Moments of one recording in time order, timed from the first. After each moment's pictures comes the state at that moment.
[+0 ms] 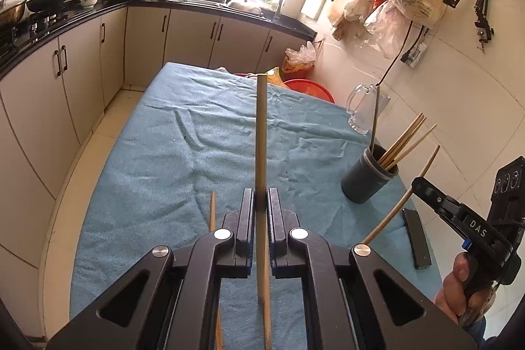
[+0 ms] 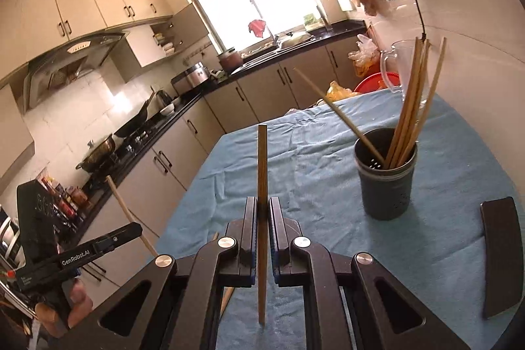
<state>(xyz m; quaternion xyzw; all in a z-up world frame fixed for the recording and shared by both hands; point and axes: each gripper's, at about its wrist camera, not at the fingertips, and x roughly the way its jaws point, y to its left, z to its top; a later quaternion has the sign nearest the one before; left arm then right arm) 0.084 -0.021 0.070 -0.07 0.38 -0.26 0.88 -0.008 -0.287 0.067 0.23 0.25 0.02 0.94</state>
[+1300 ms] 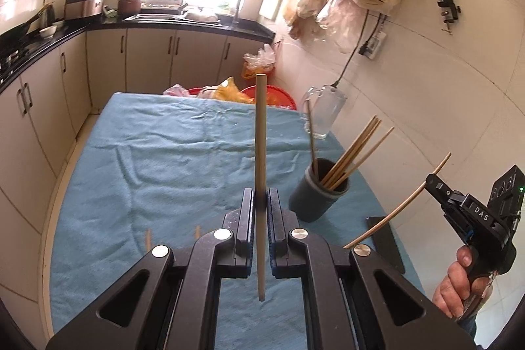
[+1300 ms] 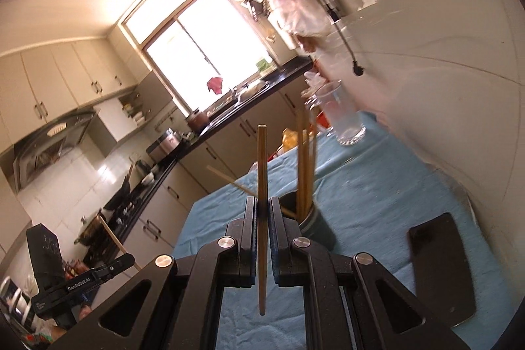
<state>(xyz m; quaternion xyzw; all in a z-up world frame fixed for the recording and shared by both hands) 0.084 -0.113 0.119 -0.03 0.36 -0.33 0.87 -0.078 -0.404 0.096 0.32 0.16 -0.06 0.93</state>
